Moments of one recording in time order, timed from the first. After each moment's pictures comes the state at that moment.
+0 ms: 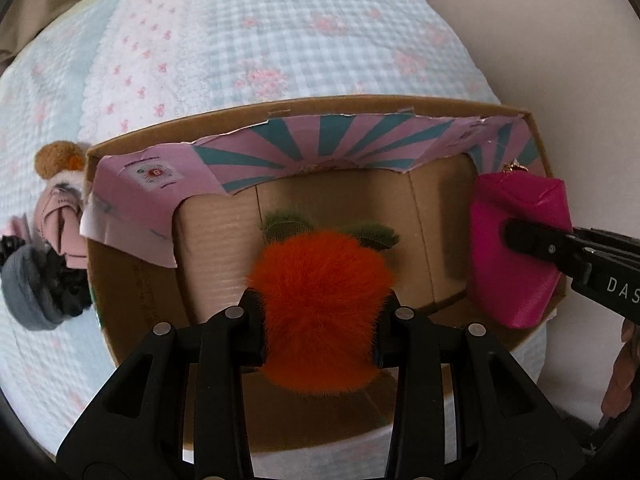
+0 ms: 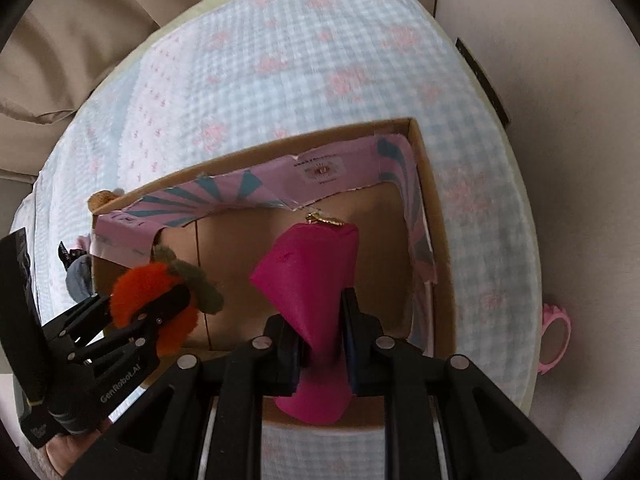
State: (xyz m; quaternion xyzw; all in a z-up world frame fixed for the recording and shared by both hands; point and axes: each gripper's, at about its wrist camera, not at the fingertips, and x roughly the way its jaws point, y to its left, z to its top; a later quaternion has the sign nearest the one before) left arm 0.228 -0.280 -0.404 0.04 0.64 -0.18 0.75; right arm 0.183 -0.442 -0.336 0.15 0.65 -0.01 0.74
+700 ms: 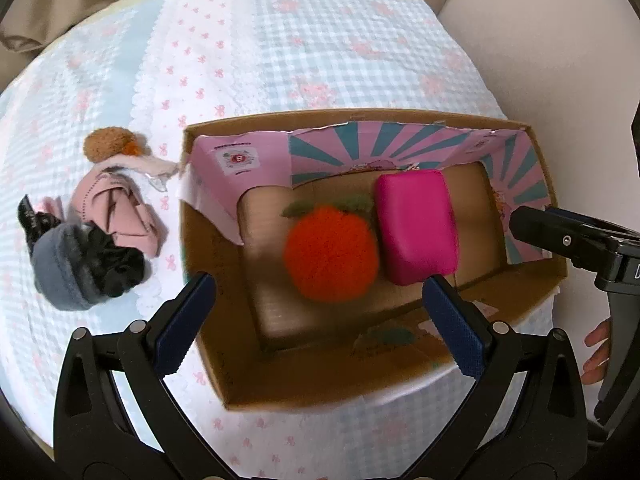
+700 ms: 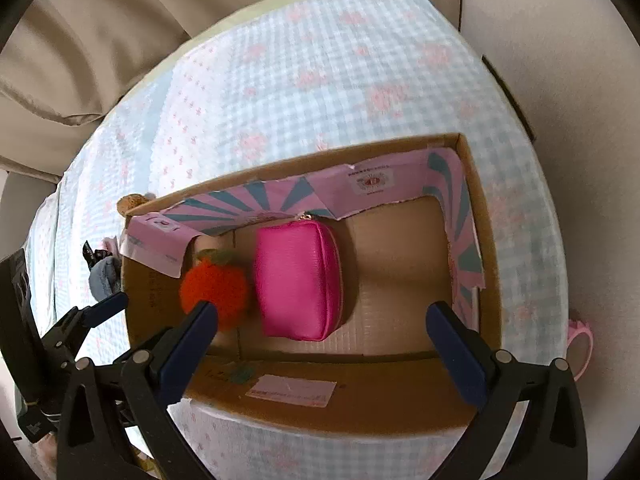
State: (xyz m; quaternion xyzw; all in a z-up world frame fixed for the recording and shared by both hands) left arm 0.205 -0.224 -0.375 0.02 0.61 -0.16 0.78; right arm 0.177 -0.420 -0.320 0.17 0.61 0.02 0.77
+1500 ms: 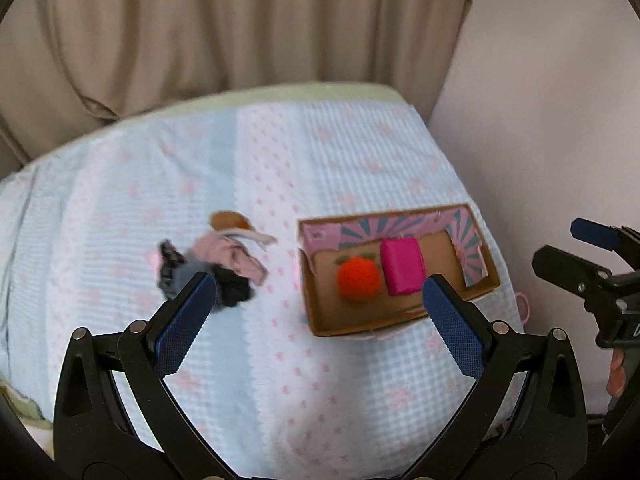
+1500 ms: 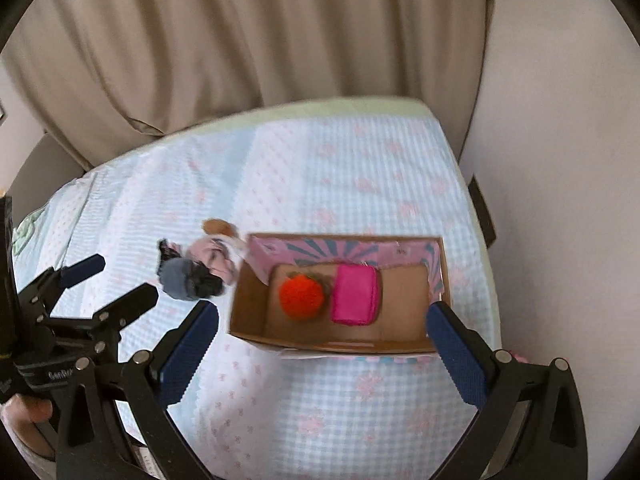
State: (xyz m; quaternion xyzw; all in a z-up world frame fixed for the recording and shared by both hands) left arm 0.109 -0.146 -0.163 0.03 0.46 -0.12 0.88; right arm 0.078 -0.332 -0.118 0.06 0.49 0.03 0.87
